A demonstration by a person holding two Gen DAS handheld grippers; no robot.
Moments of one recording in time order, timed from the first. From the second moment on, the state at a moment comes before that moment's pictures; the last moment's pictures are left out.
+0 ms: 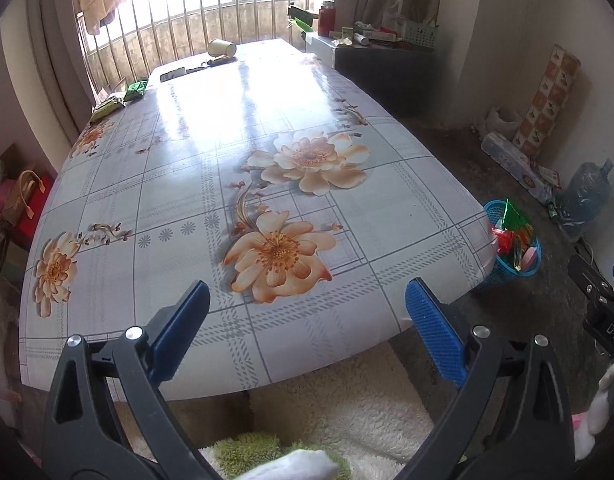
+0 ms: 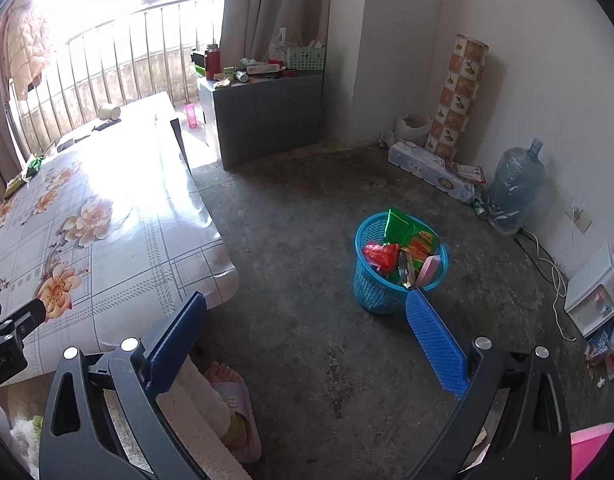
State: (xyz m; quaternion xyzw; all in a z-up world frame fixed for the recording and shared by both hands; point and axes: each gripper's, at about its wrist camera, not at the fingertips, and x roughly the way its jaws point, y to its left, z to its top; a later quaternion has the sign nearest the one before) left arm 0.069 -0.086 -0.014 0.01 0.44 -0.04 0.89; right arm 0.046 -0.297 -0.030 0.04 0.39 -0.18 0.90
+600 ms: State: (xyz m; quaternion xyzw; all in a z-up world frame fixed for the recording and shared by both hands) left arm 0.067 -0.084 -0.011 0.01 0.44 -0.03 0.90; right arm 0.043 -0.300 -0.035 0.05 0.39 -0.18 0.90
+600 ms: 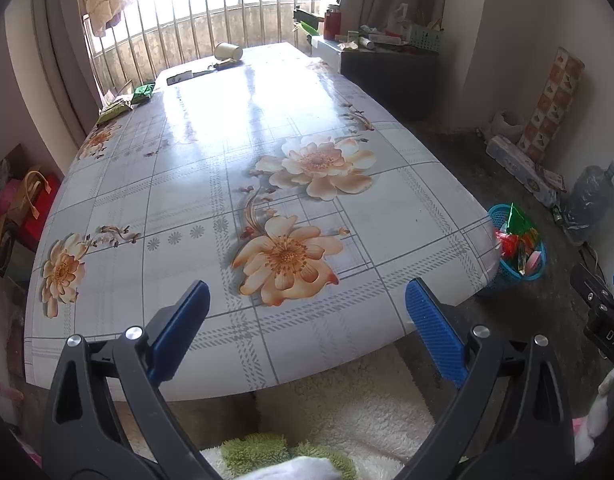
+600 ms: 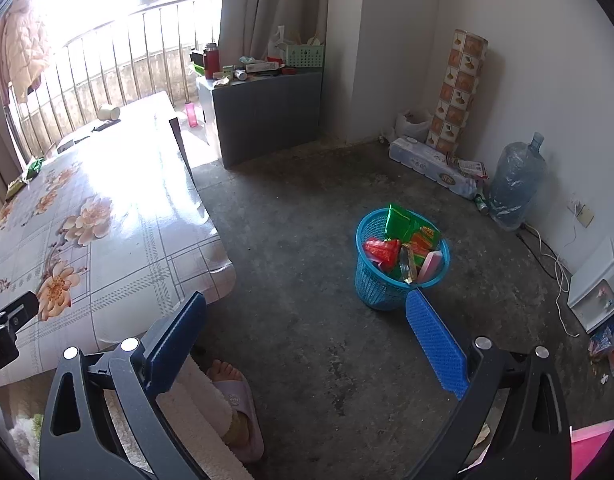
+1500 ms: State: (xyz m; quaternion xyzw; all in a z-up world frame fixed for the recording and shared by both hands) left arm 0.064 -0.086 -0.012 0.01 0.45 -0.04 0.89; right arm 0.042 -0.298 -0.034 0.05 0.40 -0.17 0.90
